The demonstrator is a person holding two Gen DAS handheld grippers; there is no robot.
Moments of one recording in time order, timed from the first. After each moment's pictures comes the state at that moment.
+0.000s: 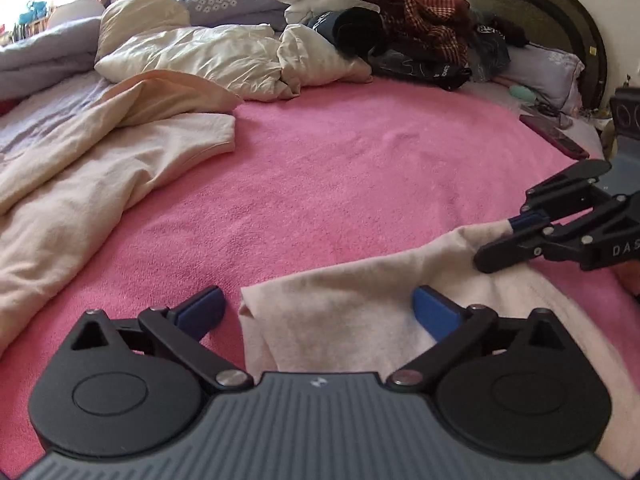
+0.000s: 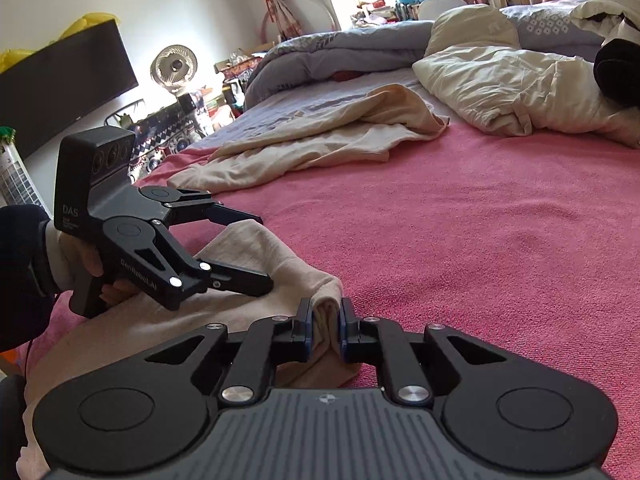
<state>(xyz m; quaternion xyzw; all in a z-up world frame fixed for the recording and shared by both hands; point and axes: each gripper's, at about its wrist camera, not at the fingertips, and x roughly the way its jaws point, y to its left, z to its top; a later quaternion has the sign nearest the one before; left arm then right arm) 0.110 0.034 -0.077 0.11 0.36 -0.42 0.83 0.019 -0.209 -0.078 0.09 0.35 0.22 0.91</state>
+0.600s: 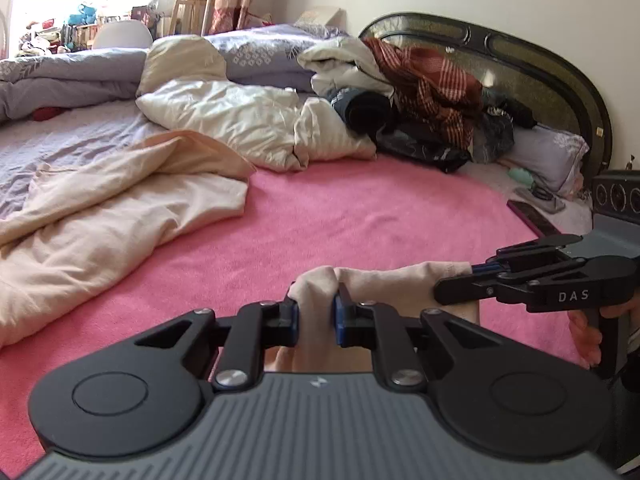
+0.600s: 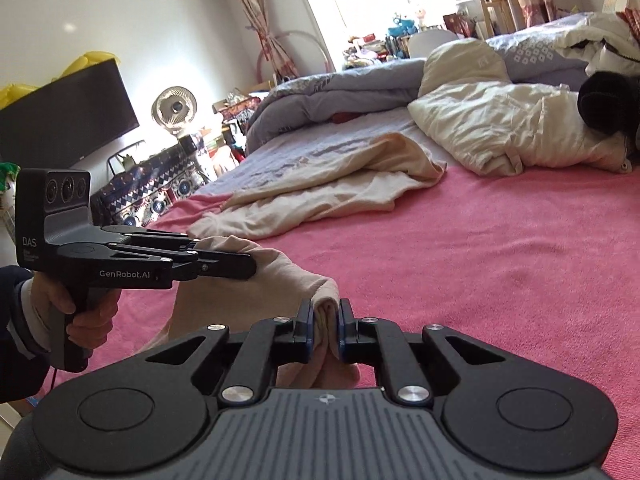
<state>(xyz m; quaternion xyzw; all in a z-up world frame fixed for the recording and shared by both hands) 0.058 0.063 -0.001 0.02 0.30 -0.39 0.87 -0.011 -0.208 -0.026 0.12 0.29 0.21 0.93</state>
